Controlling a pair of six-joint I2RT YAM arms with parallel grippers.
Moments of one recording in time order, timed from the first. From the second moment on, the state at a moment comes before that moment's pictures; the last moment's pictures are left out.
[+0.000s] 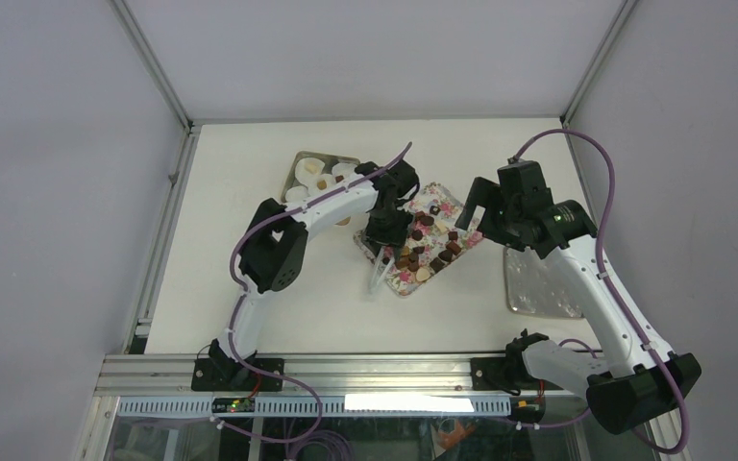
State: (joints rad) left arm -0.80 2.19 1.85 -1.06 0.16 -0.44; right arm 0.37 1.08 1.17 -1.00 0.10 0.63
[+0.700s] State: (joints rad) left arm -0.80 2.23 1.93 -1.12 0.16 -0.43; right arm 0.37 1.08 1.17 -1.00 0.10 0.63
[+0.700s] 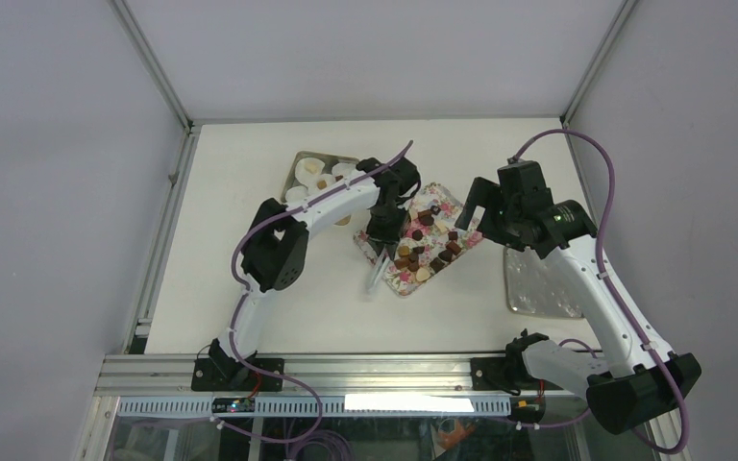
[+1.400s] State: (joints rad) left arm -0.56 1.87 1.81 -1.21 0.10 -0.41; right arm 0.37 1.08 1.17 -1.00 0.09 0.64
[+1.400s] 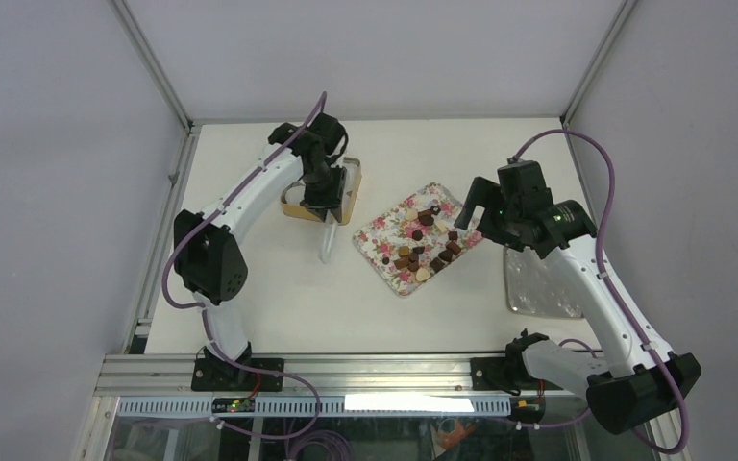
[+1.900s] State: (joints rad) left arm -0.49 1.93 1.71 -1.21 0.09 -0.36; right arm 0.37 1.08 1.17 -0.99 0.09 0.64
